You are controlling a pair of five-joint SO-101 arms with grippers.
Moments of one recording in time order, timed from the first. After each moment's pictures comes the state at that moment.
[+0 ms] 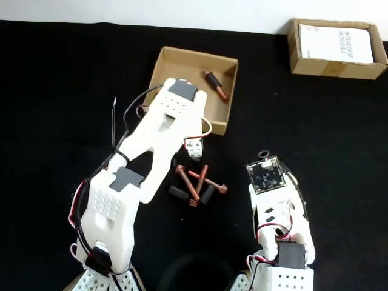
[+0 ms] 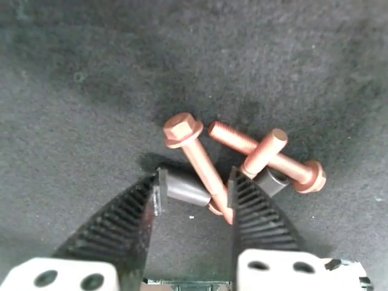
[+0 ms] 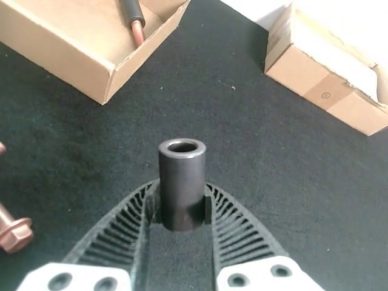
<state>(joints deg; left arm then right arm) 20.4 33.5 -24.0 99.8 32.2 -2.0 -104.2 94.3 42.5 31.1</state>
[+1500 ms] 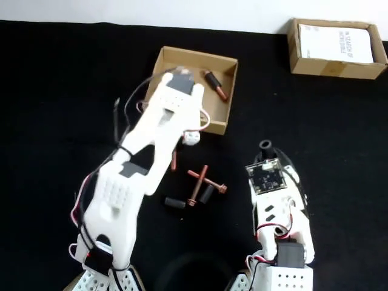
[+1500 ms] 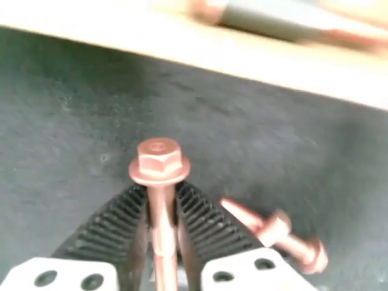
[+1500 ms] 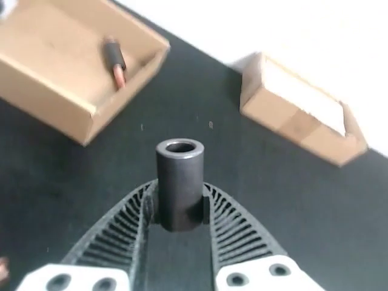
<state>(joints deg) 18.1 40.4 -38.1 100.3 27.0 -4.0 -104.2 94.5 32.7 30.6</state>
